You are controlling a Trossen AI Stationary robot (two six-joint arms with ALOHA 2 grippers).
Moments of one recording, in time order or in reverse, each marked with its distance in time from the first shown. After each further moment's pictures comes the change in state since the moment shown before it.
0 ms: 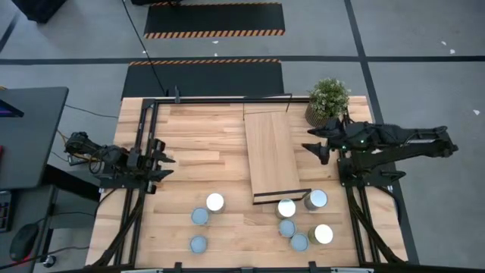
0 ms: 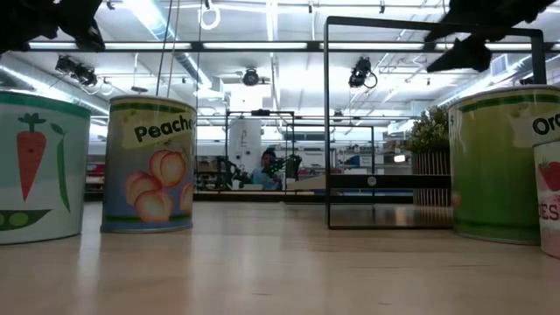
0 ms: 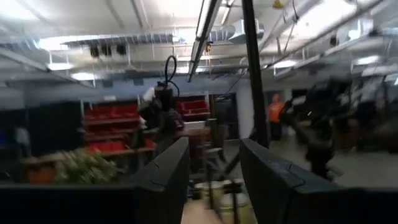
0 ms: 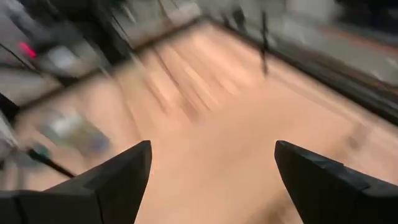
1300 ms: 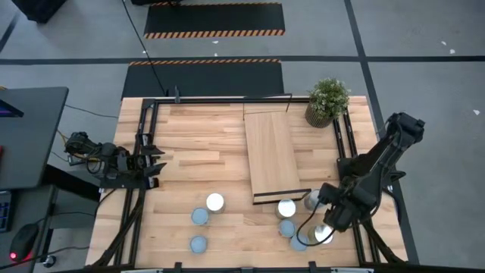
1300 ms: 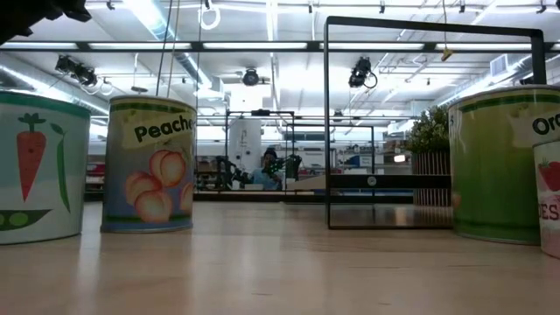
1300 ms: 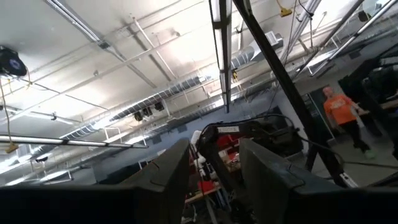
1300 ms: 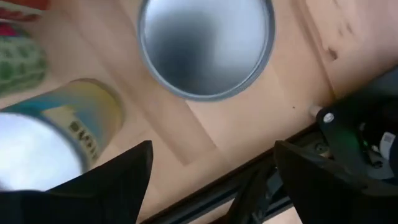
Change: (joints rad) left arm 0.000 0.000 0.000 0.188 -0.022 0.421; right arm 0.833 0.804 0.309 -0.614 -0.355 0.986
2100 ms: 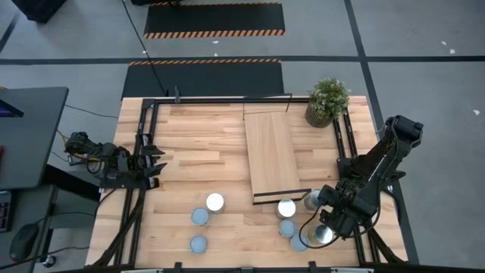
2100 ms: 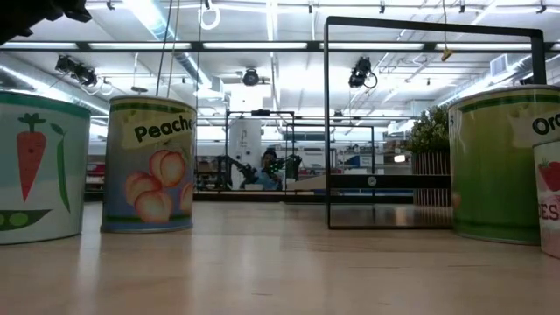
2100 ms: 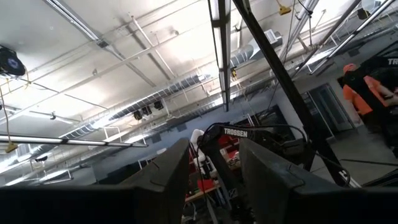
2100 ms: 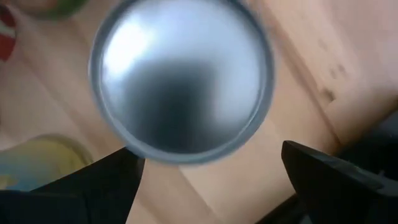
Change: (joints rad) left arm 0.000 0.000 0.000 -0.008 0.000 -0.004; right arm 0.091 0.041 -0.145 0.131 0.225 0.136
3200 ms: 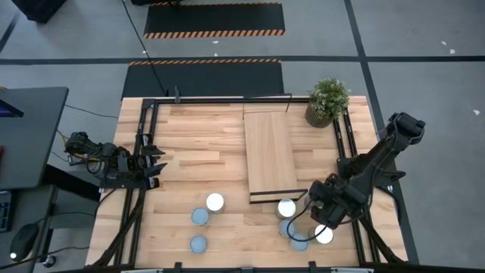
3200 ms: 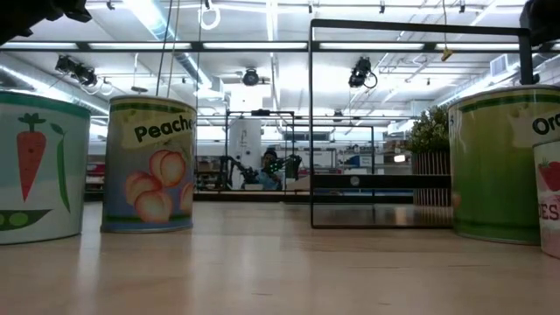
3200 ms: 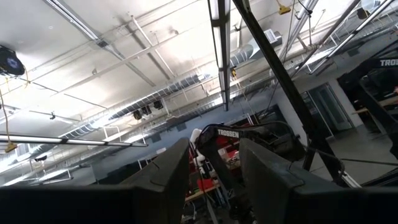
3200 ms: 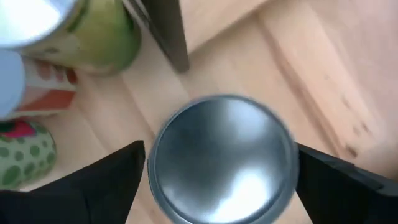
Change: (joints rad) left arm 0.000 0.000 0.000 -0.002 0.000 -0.001; right arm -0.143 -0.061 0.000 0.101 0.063 -0.207
